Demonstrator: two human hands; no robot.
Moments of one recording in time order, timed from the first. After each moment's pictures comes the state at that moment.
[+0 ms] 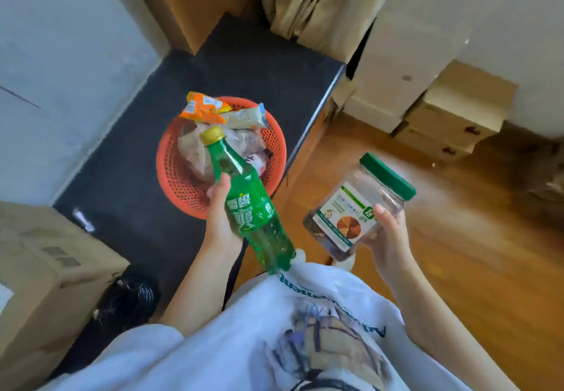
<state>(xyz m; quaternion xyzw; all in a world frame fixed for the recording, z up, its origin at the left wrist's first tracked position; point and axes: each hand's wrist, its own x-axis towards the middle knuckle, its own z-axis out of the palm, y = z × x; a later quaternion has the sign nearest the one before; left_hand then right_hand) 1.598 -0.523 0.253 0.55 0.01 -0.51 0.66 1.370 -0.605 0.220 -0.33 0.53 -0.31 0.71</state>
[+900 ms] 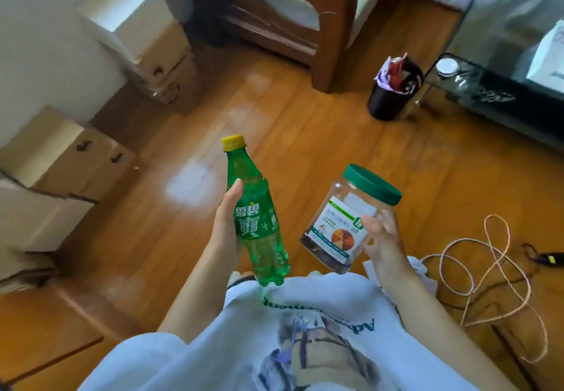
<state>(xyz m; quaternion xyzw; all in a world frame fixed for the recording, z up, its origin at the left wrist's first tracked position) 1.033 -0.358 0.255 0.41 -0.48 -0.77 0.05 0.940 -0.138 0.231 0.05 0.61 -0.72 0.32</state>
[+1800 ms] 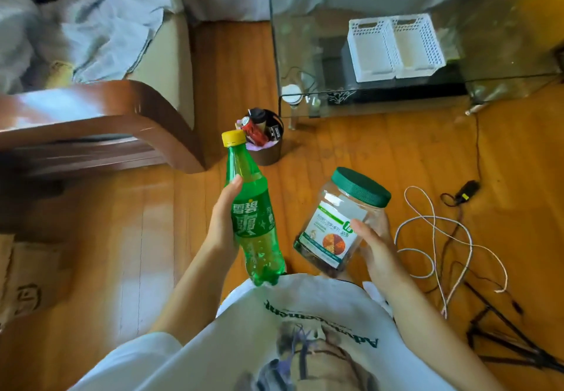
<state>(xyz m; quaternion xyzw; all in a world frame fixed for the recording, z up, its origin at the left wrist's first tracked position) 0.519 -0.263 0.261 0.18 -0.60 -0.75 -0.21 0.594 -0.036 0.230 0.23 0.57 -0.78 0.09</state>
